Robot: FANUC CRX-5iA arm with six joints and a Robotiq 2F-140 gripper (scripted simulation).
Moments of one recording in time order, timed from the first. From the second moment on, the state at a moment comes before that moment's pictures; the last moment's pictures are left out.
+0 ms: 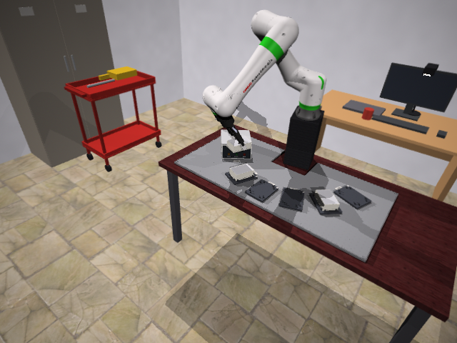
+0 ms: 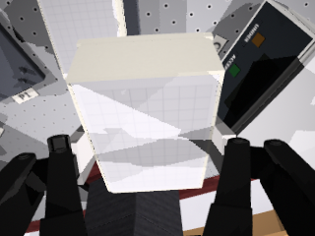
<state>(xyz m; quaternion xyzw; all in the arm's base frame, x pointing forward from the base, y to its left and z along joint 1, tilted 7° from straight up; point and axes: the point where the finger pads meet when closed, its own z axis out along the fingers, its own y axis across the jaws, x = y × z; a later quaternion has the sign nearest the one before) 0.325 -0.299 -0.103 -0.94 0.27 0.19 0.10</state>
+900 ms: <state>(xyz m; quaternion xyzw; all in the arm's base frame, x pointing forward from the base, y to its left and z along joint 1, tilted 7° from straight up) 0.379 -0.244 -0.096 -0.94 0.27 0.19 0.10</state>
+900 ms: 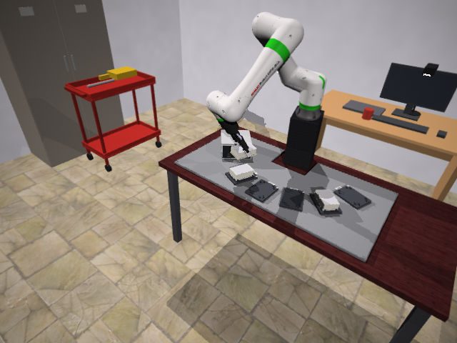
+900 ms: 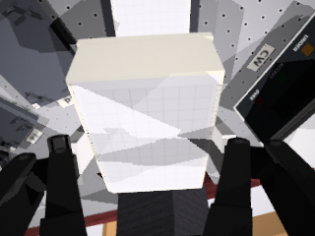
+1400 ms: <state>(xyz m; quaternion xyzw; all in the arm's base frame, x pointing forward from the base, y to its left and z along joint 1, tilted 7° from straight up) 0.395 -0.213 -0.109 -0.97 0.11 0.20 0.04</state>
